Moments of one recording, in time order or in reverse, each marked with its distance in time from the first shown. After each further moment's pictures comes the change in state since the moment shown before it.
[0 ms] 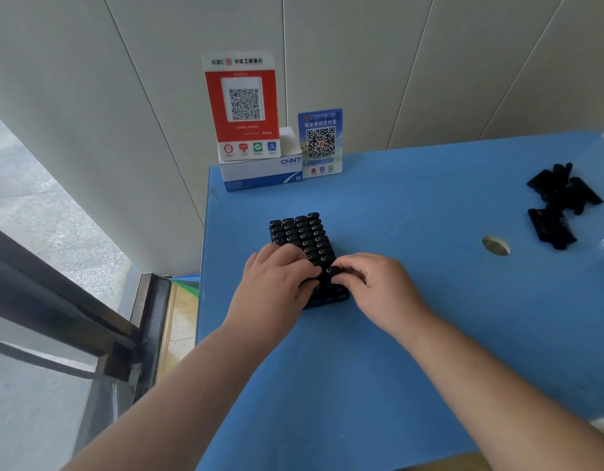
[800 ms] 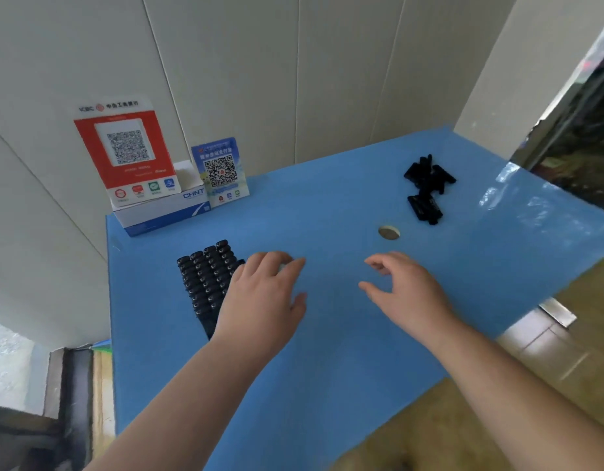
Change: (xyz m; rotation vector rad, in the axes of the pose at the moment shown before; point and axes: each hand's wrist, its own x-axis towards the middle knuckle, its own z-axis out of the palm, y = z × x) left_hand 0.035 0.073 0.023 0.076 -0.161 0.173; right_hand -0.087 0.046 -0.109 -0.303 0.284 0.348
